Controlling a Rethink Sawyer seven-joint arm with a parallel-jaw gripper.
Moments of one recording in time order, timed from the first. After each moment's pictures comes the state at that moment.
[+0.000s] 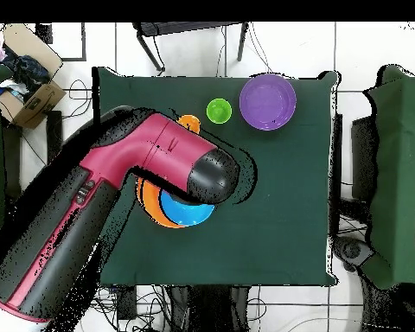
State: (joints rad) arm 0.44 -0.07 -1.17 1.02 -1.74 -1.26 3.16
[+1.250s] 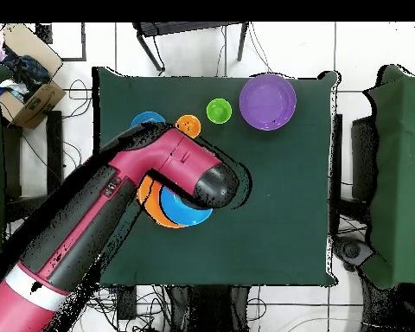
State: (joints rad) arm 0.44 0.06 -1.16 1.07 -1.62 -1.14 3.16
